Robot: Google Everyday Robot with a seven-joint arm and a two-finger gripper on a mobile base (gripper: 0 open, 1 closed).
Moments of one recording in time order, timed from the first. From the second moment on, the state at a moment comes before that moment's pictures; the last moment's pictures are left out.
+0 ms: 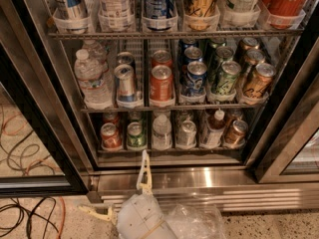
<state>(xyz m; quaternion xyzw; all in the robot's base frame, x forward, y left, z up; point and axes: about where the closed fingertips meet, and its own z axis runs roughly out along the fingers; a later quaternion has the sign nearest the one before) 0.393 0.095 0.777 -0.23 0.58 0.19 0.75</state>
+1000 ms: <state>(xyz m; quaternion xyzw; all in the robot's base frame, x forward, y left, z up) 0.403 0.052 0.773 -0.19 0.60 0.13 0.76</state>
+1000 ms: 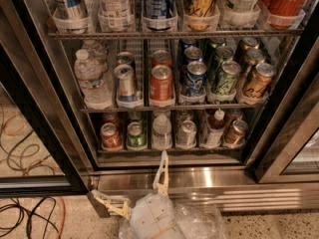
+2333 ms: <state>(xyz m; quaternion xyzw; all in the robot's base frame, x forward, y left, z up) 0.420 0.015 0.757 -0.10 0.60 0.11 0.79</state>
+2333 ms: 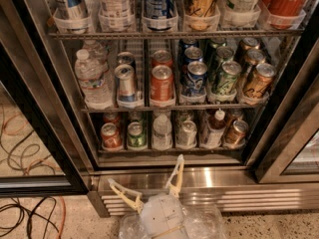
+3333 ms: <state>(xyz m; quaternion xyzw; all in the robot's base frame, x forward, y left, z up) 0.490 -0.002 0.705 -0.04 0.60 0.05 0.80</state>
